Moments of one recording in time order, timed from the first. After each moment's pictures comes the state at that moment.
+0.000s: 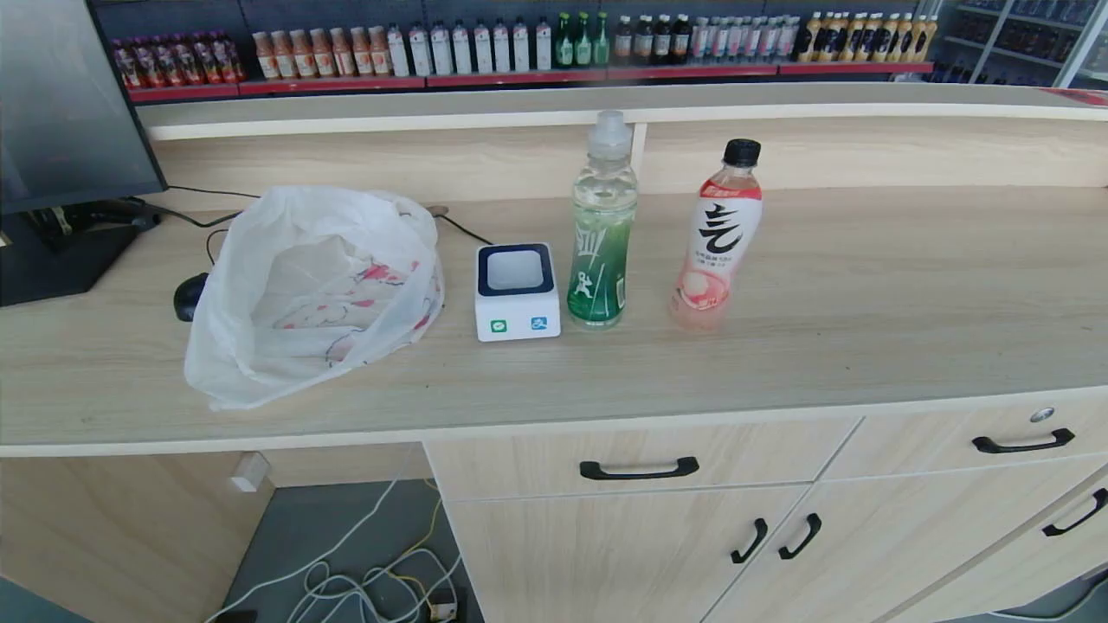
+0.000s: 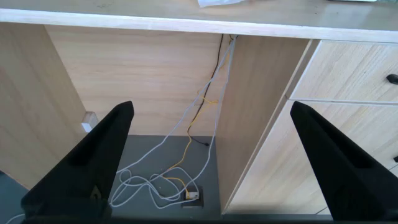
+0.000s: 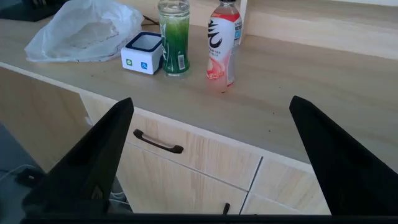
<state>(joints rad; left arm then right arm) 0.00 0.00 0.00 0.00 0.00 0.00 0.34 0.66 -0.51 -0.30 0.14 -0.11</state>
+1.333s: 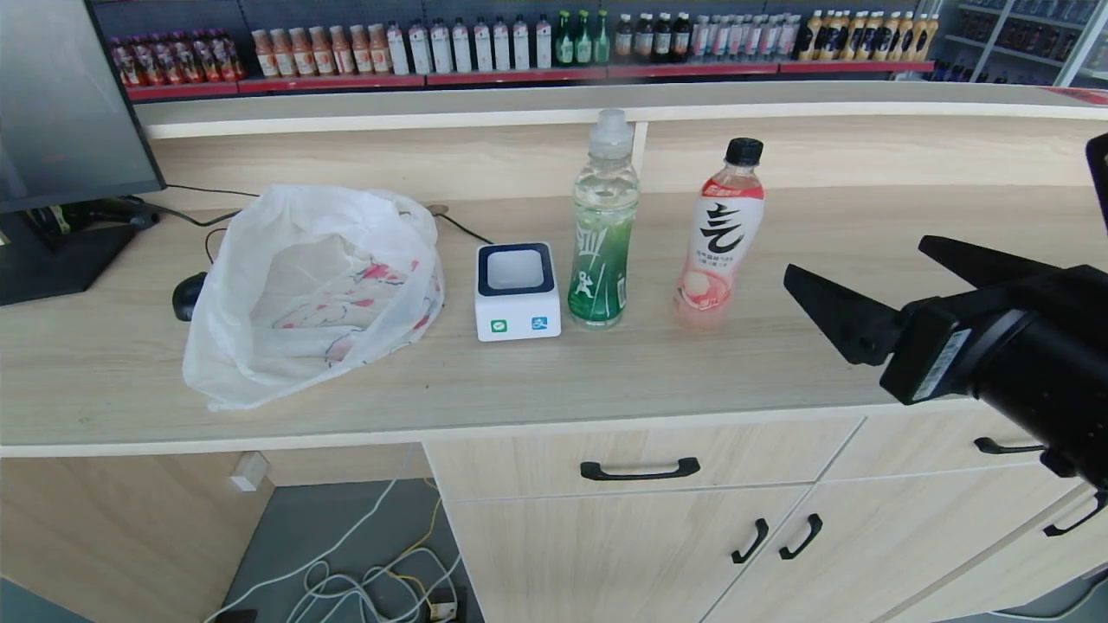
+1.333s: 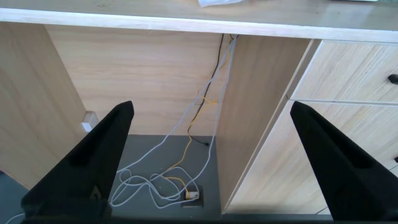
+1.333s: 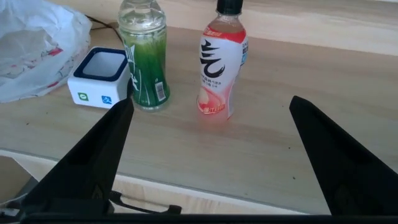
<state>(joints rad) 0.00 0.00 0.00 0.00 0.00 0.00 0.81 1.29 -0.67 -0.75 -0.58 -0.15</state>
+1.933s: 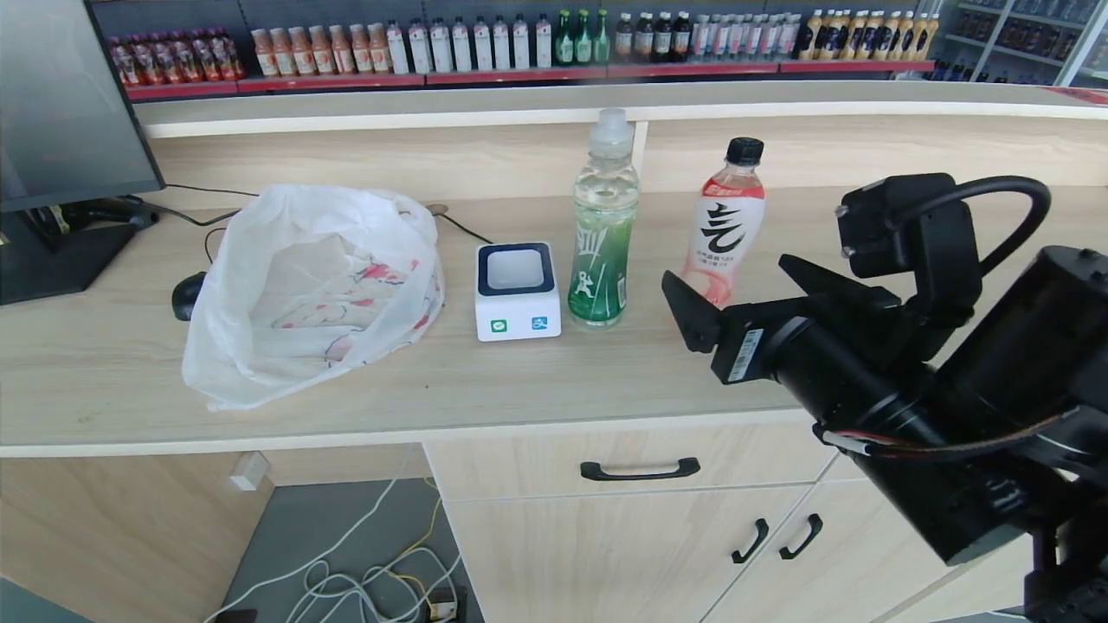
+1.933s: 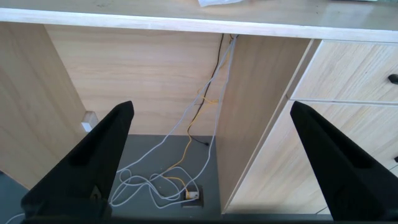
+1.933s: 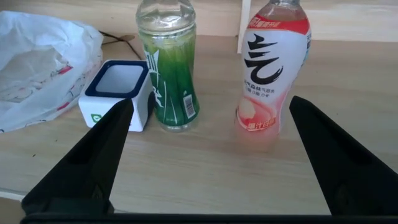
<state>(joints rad) 0.00 0.00 0.00 0.00 0.00 0.00 0.81 1.62 -0.70 -1.12 -0.57 -0.13</state>
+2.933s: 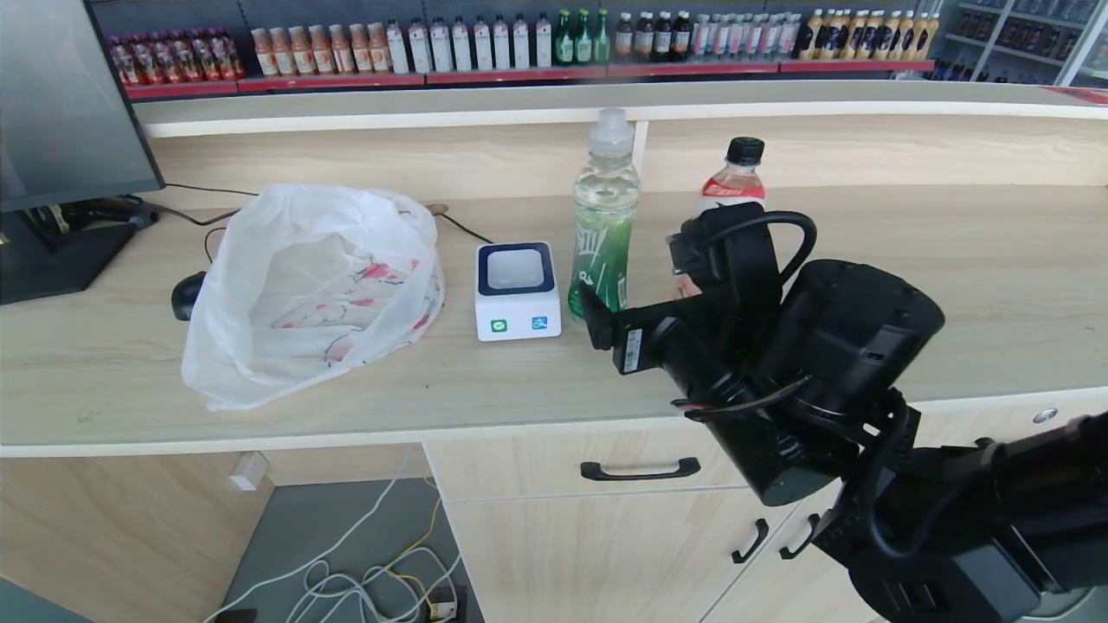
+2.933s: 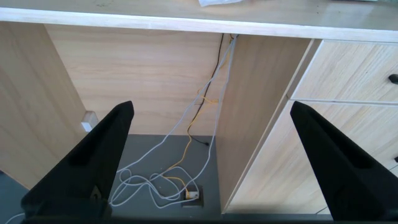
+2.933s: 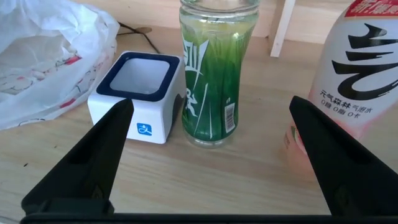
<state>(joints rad) 0.00 0.00 0.00 0.00 0.00 0.00 0.81 1.87 -0.90 -1.18 -0.51 -0.17</state>
